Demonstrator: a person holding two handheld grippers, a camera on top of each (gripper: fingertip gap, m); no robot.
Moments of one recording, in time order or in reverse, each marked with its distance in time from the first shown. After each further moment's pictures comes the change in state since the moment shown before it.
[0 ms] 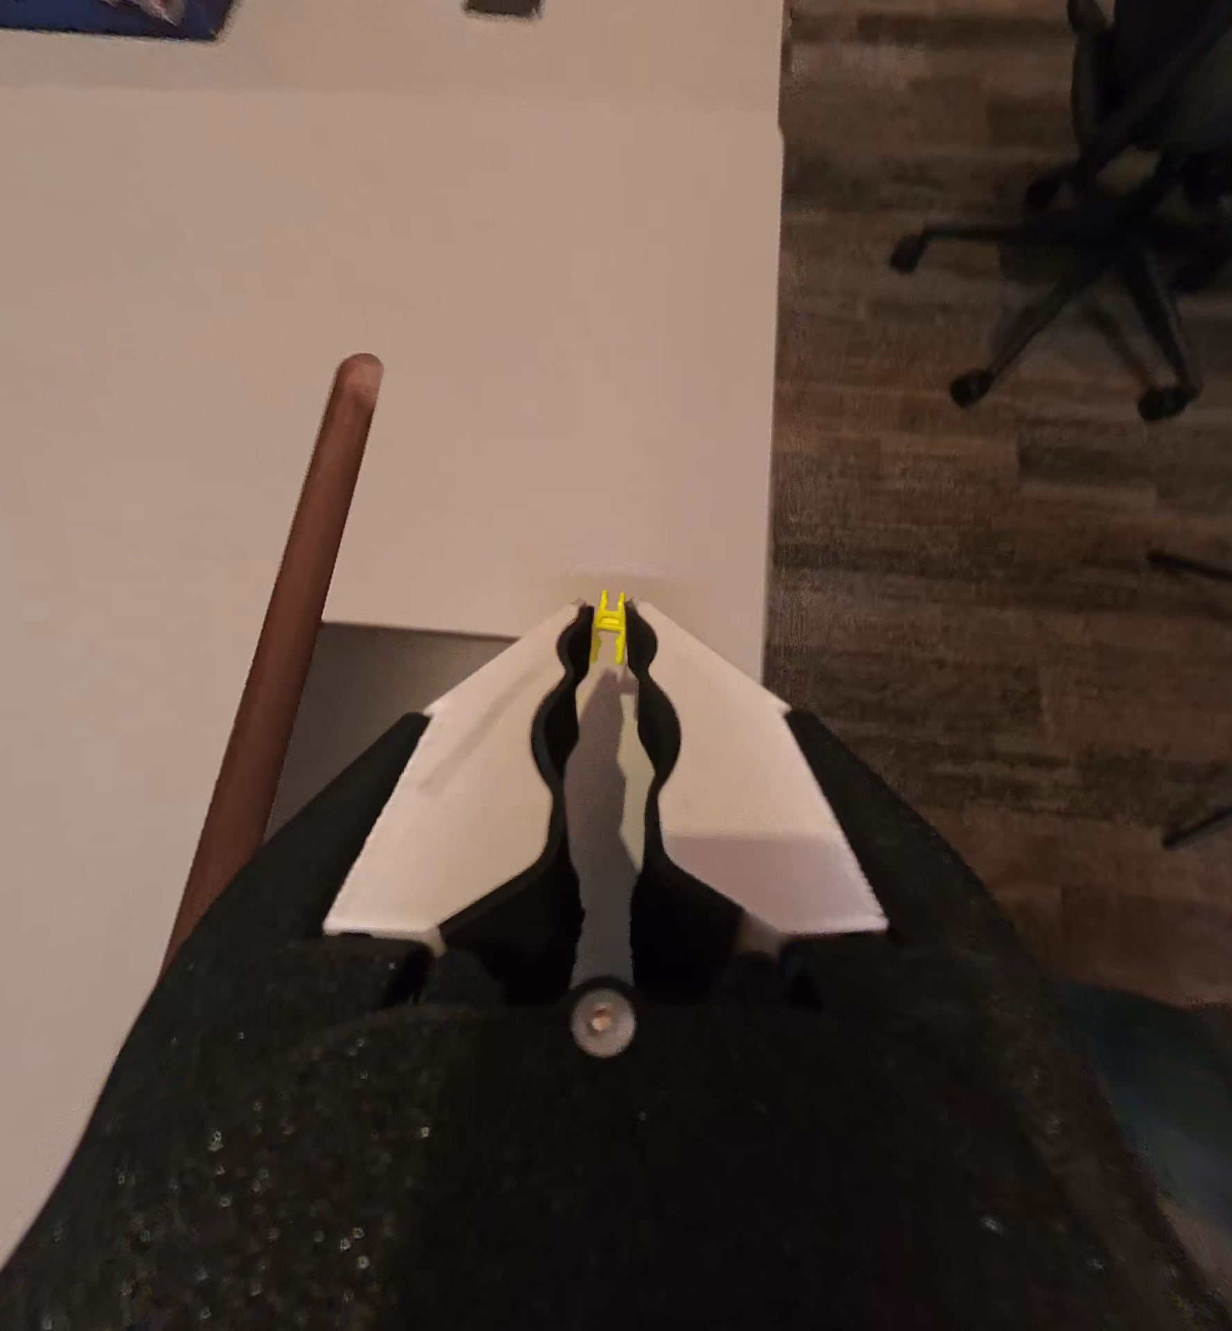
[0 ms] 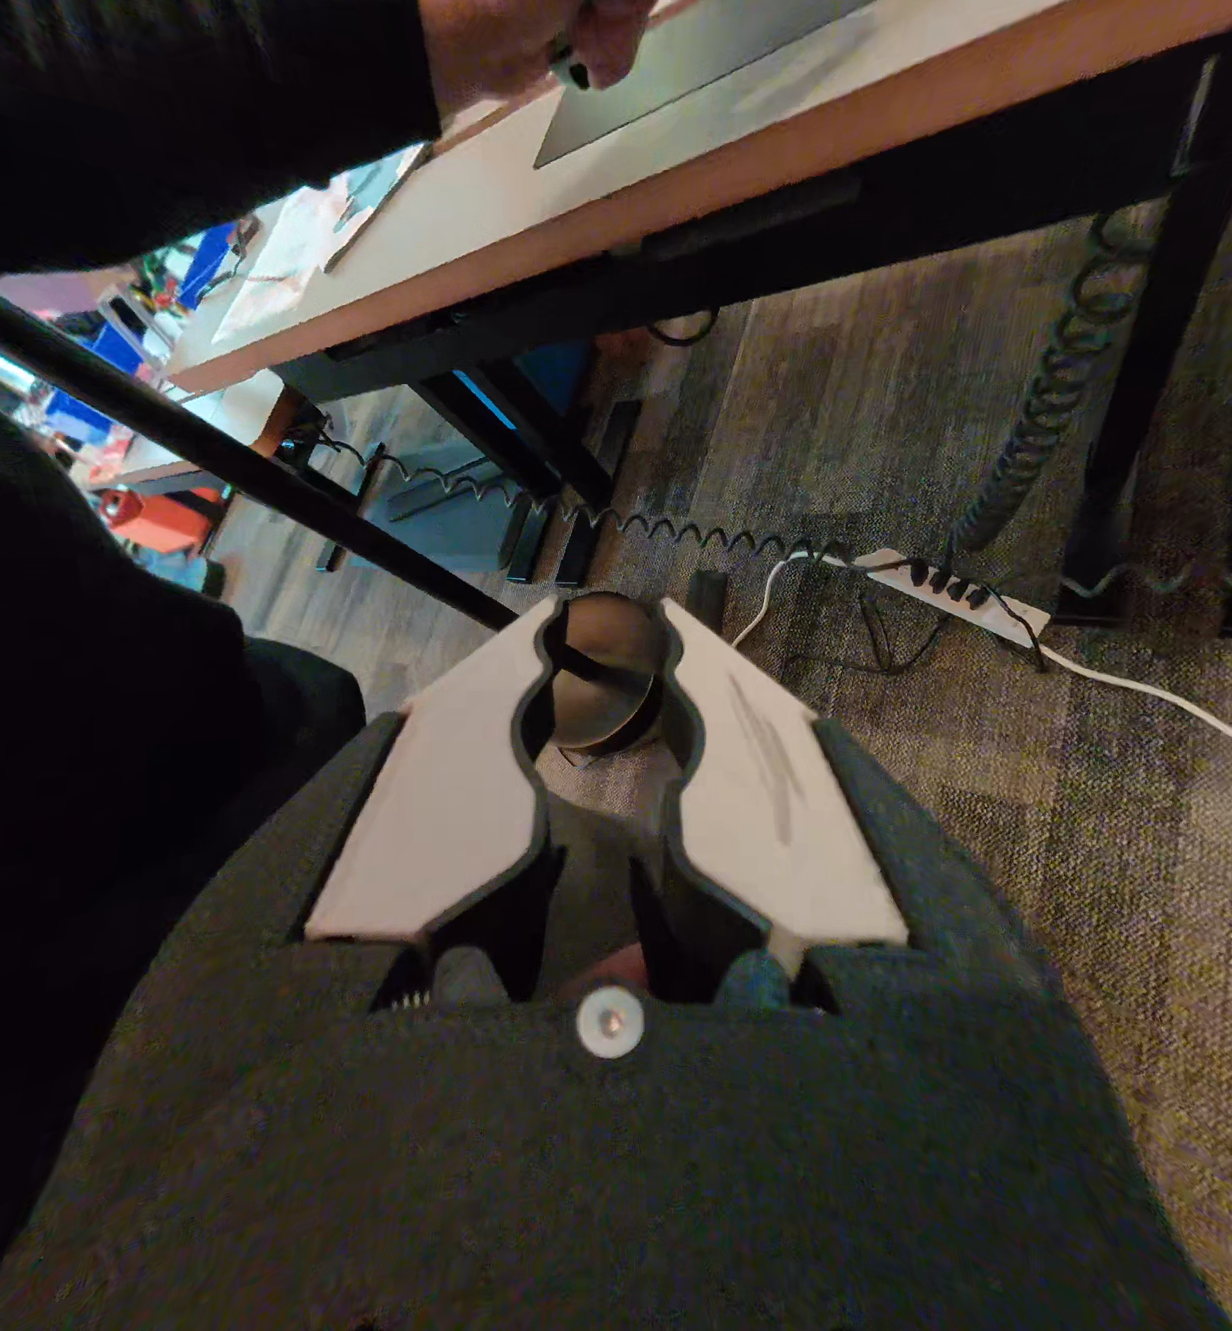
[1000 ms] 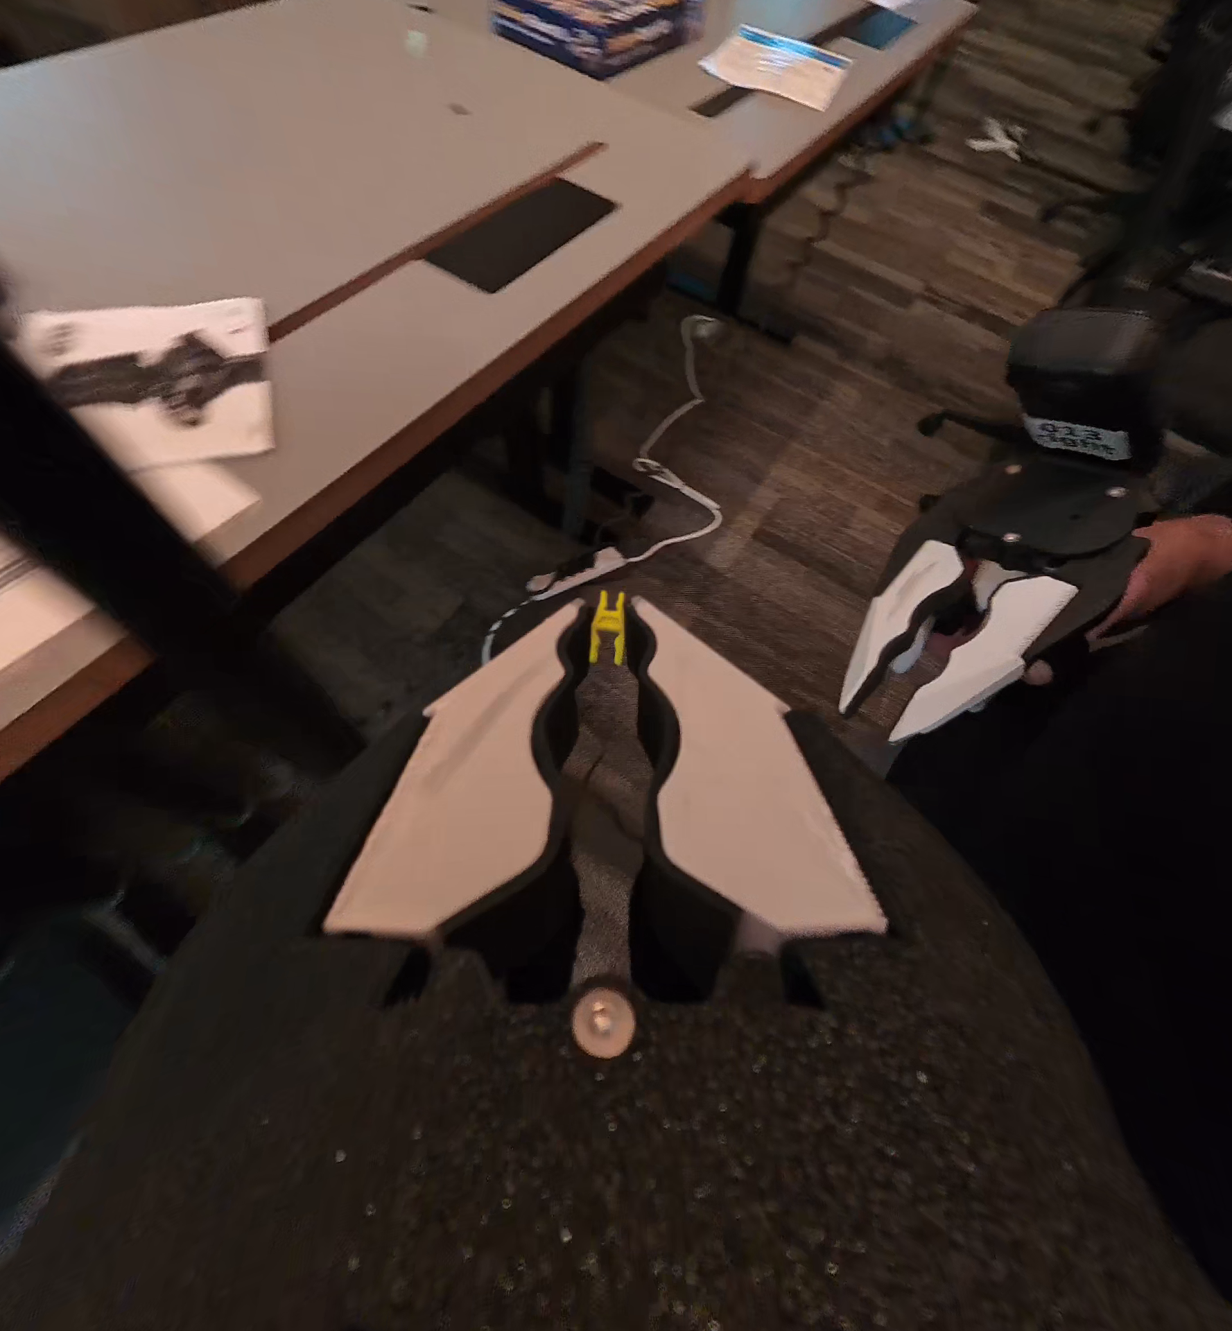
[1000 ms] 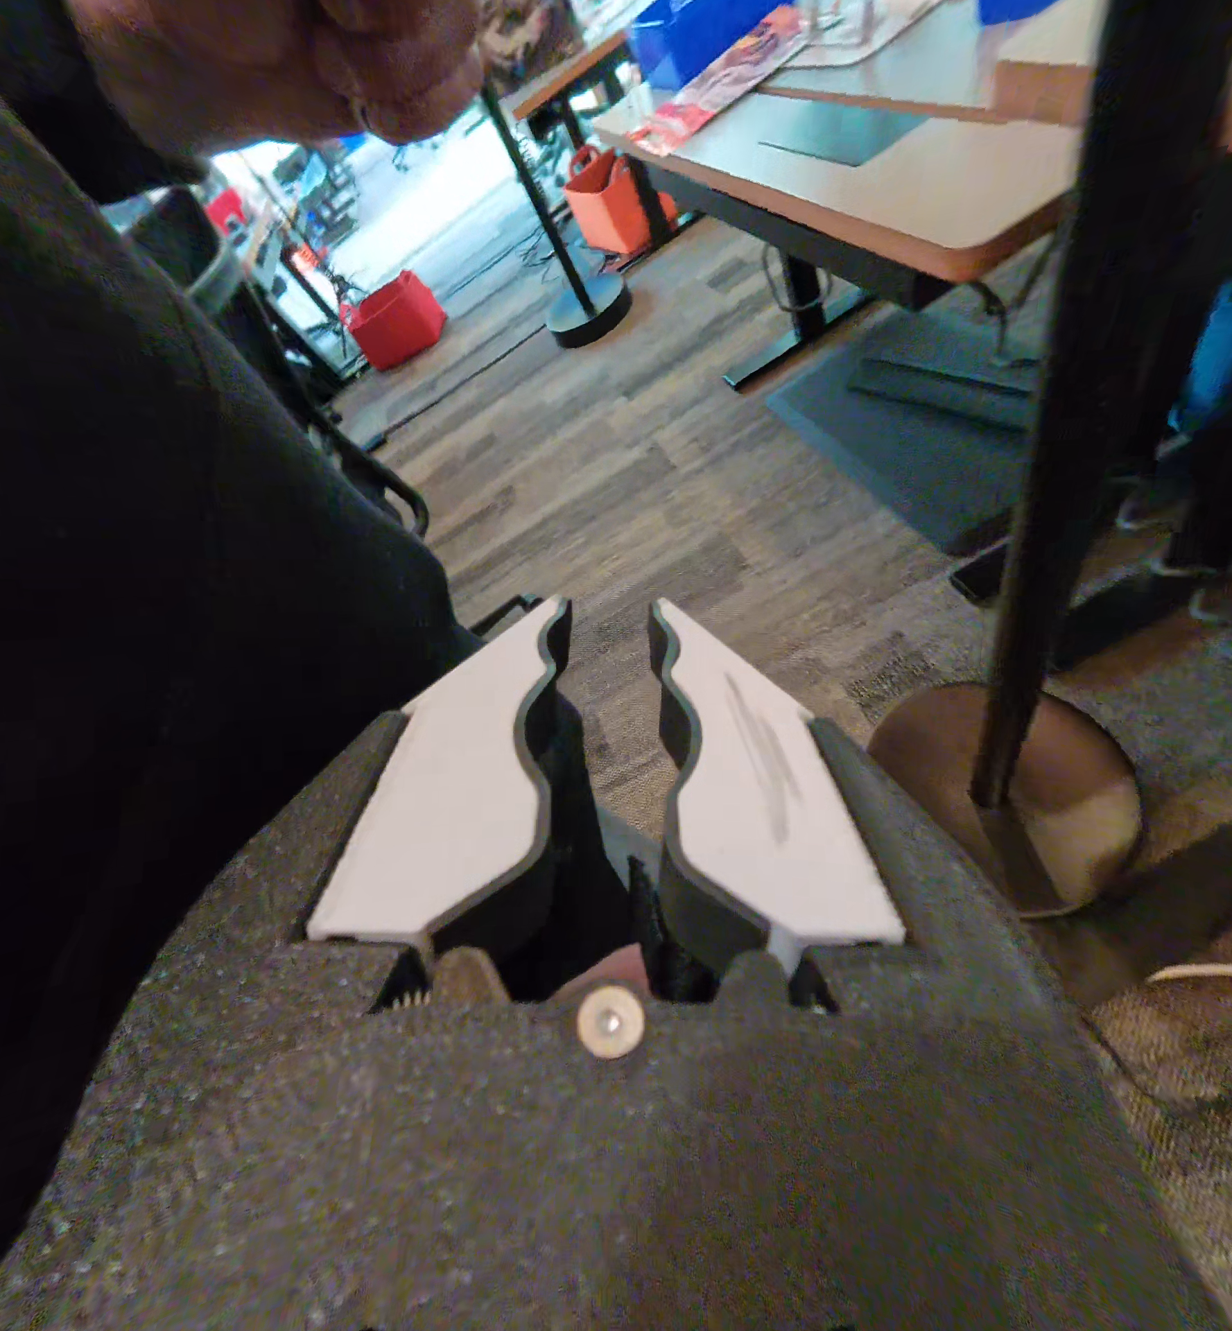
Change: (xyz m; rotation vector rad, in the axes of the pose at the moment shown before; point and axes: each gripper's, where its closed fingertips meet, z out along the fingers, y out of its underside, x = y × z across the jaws) left arm 0.271 0.297 -0.621 0.217 -0.307 -0.382; right arm -0.501 0.150 0.212 -0.237 -0.637 -0.452
